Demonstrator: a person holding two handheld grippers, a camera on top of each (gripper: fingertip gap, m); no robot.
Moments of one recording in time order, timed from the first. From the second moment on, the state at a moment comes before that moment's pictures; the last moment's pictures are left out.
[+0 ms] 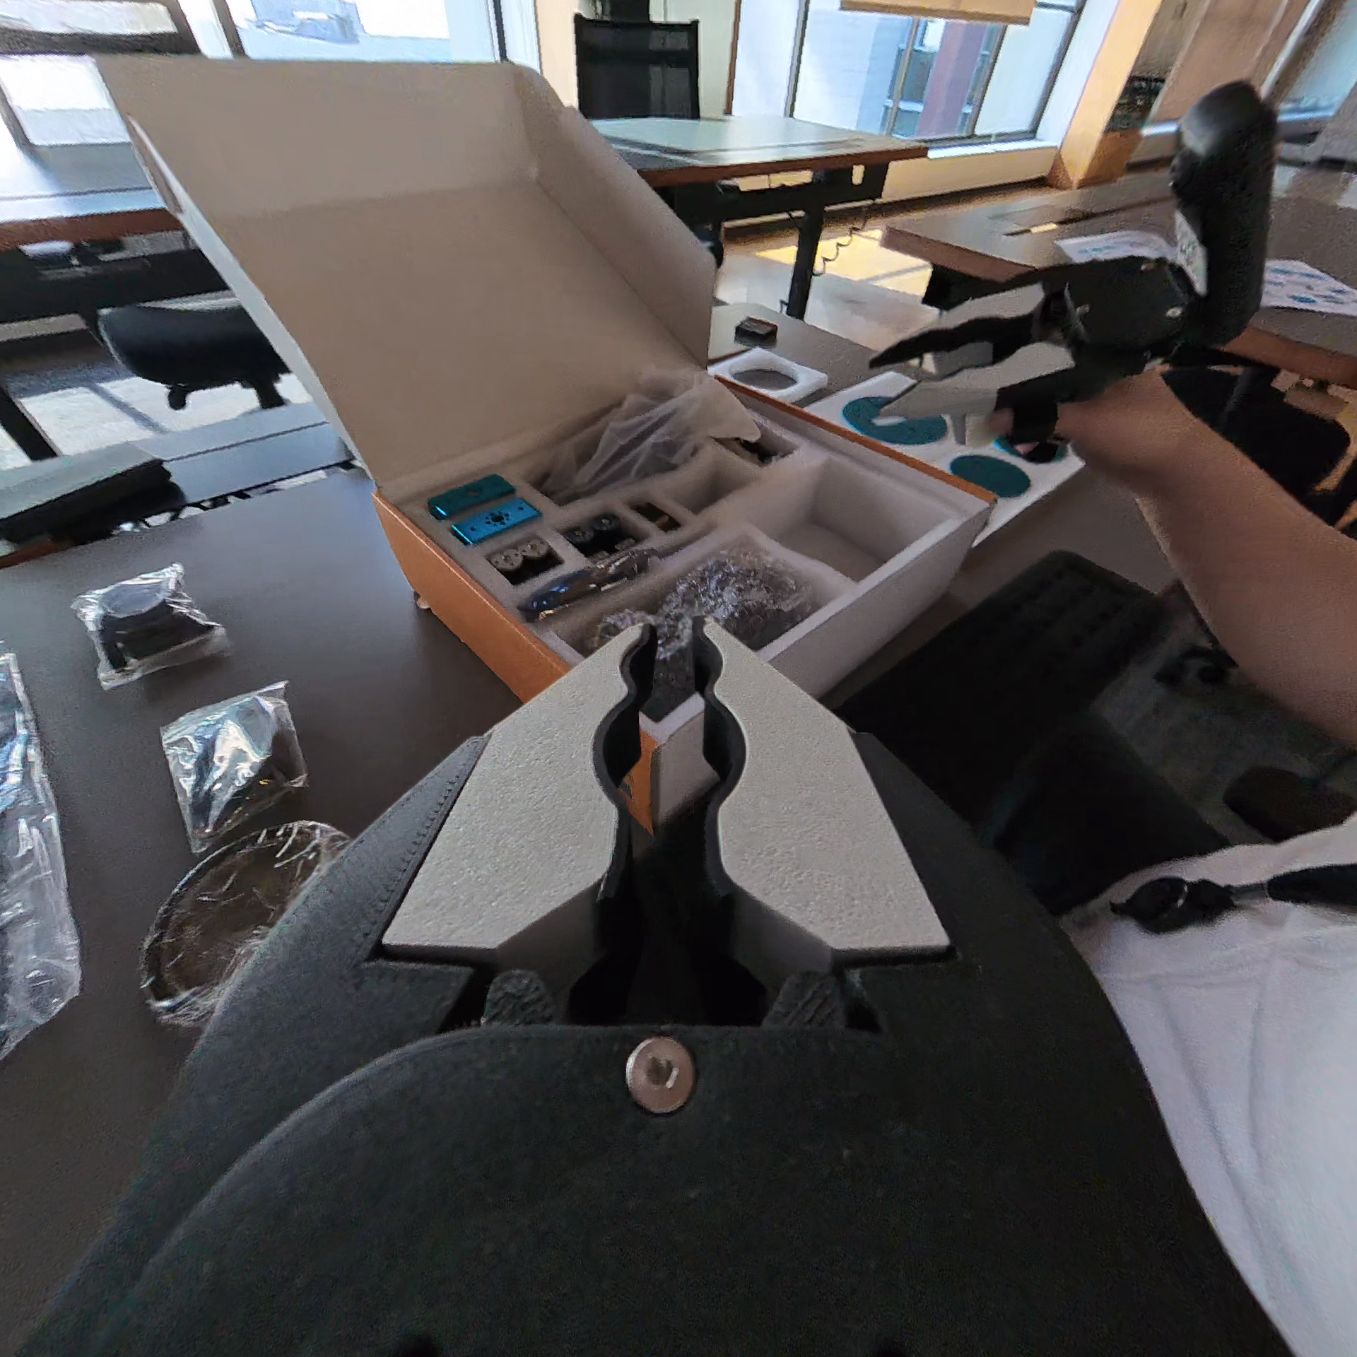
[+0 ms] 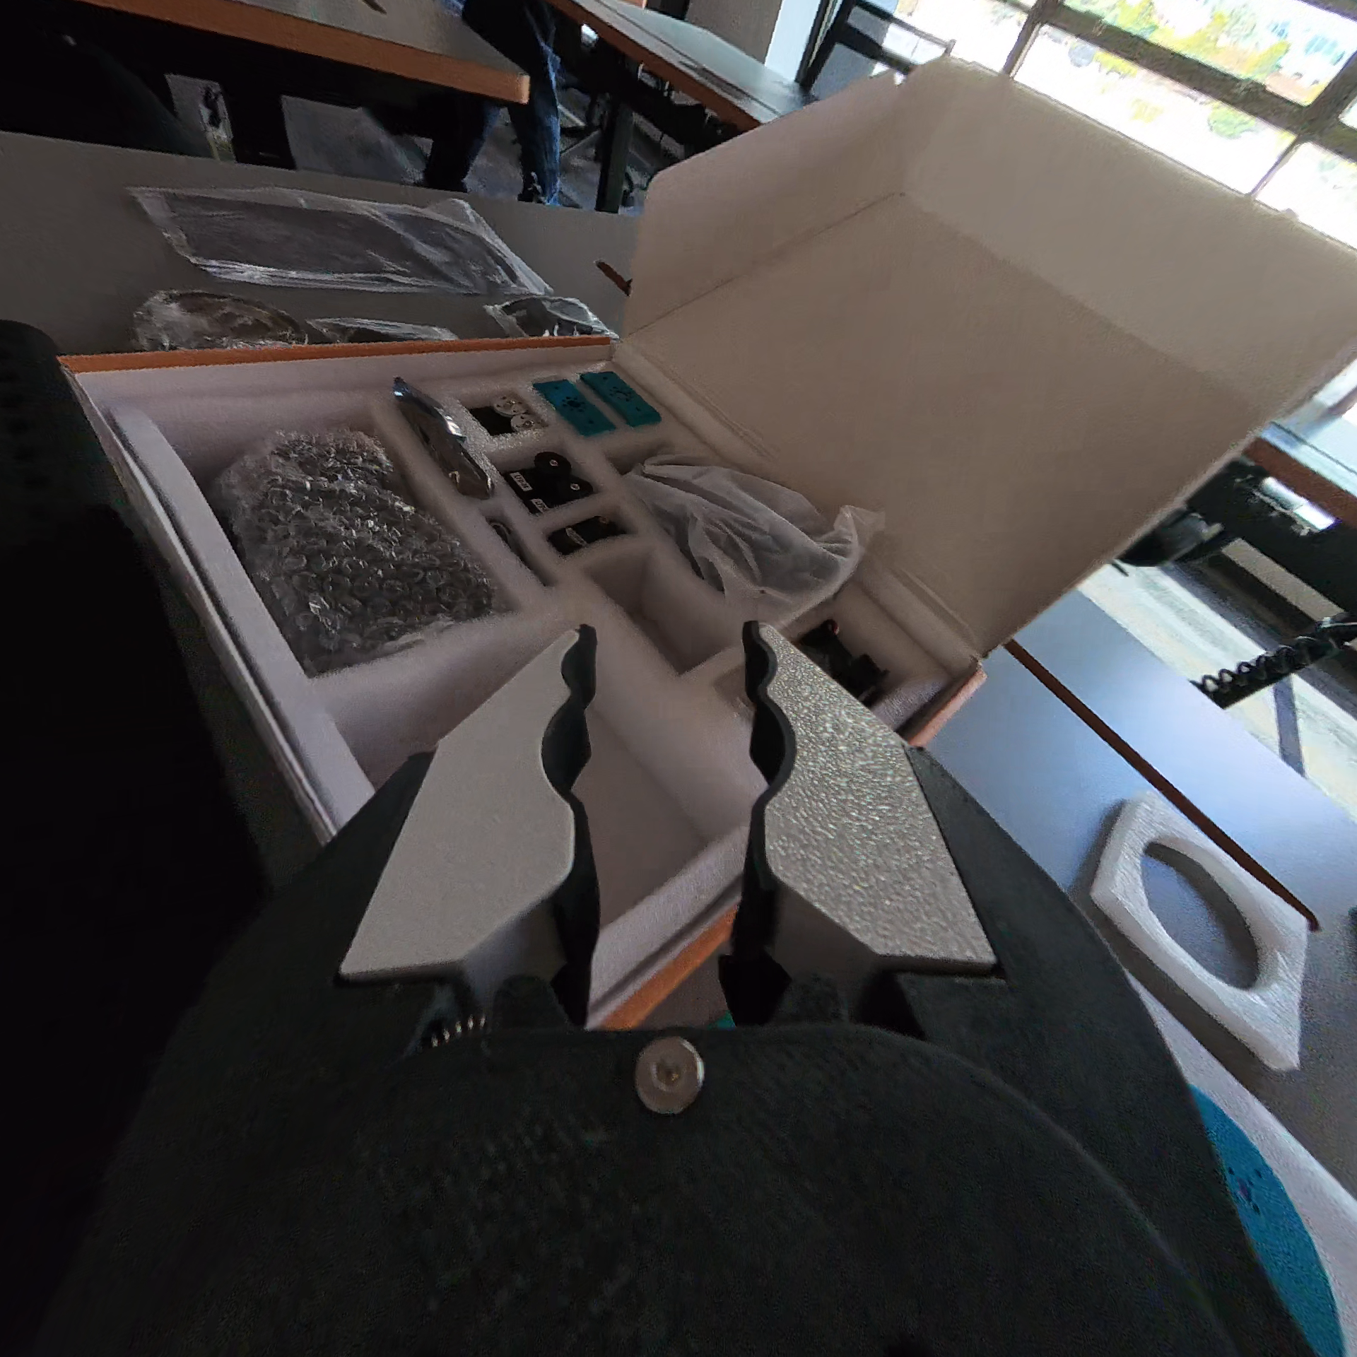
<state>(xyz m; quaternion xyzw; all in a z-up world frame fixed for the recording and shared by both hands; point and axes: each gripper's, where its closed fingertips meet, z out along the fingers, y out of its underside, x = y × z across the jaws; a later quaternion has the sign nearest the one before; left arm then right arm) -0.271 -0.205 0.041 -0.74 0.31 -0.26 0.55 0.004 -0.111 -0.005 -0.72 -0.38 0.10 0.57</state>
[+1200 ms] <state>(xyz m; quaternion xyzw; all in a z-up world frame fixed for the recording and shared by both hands) -0.178 0.062 -0.089 -0.68 0.73 -0.02 0.11 0.160 -0.201 -0.025 -0.76 -0.22 0.16 0.60</state>
